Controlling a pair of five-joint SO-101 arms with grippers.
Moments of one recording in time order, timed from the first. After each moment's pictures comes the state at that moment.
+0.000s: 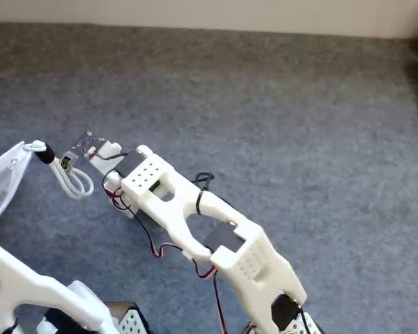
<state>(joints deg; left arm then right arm) -63.3 -38.0 18.1 92.1 18.4 -52.7 36.0 -19.1 66.4 10.8</state>
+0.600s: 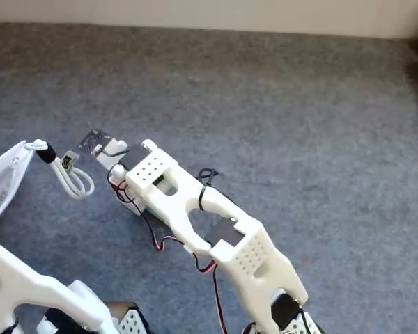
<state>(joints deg) -62.1 -38.0 18.1 91.9 18.4 -50.9 37.5 -20.9 70.3 14.4</state>
